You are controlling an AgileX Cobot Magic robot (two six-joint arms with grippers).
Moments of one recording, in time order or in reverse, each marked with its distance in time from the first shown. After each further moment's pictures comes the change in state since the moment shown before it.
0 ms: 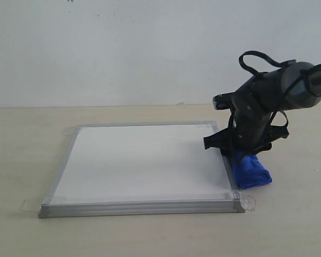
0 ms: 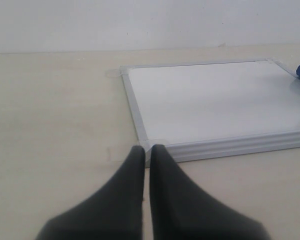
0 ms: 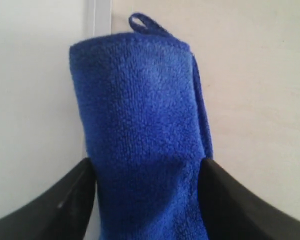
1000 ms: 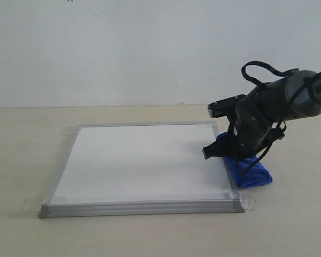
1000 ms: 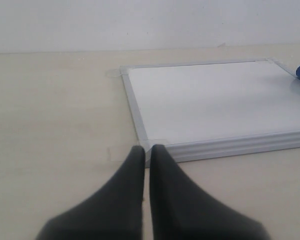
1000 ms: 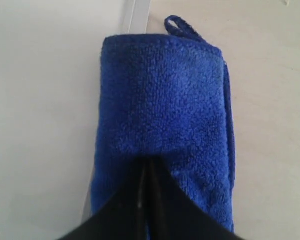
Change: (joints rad) left arm 0.000 0.000 0.000 0.000 0.000 0.000; right arm 0.000 -0.002 0.083 -0.008 -0.136 -0.122
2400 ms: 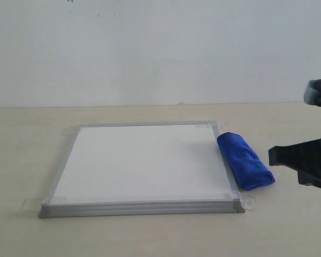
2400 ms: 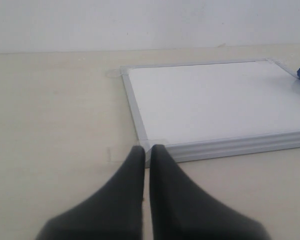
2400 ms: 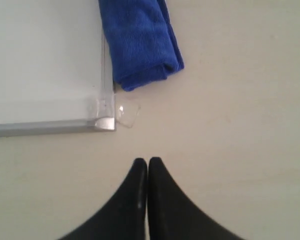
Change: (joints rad) left arm 0.000 0.000 0.000 0.000 0.000 0.000; right arm 0.000 -0.908 0.613 0.280 0.121 0.057
